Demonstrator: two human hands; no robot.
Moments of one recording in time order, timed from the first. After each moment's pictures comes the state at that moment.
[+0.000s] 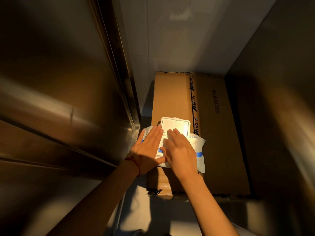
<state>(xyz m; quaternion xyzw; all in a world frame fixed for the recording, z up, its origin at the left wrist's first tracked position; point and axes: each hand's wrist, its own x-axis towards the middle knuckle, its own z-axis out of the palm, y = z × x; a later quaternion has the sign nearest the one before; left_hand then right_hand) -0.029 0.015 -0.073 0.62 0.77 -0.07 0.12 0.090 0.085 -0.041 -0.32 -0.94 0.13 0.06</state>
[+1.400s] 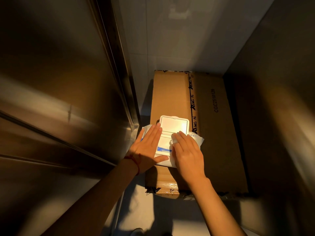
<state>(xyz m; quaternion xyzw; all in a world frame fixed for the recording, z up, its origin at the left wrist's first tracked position) -0.034 0.018 -0.090 0.62 0.76 0.01 0.18 0.119 0.092 -0.047 -0.27 -0.95 0.04 0.17</state>
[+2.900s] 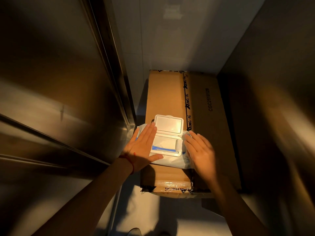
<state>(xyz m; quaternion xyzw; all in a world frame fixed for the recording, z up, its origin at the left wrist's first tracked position) -0.033 0.016 -0.075 0.61 0.77 0.01 0.18 0.159 0.133 -0.053 -0.17 -0.95 -0.04 0.25</state>
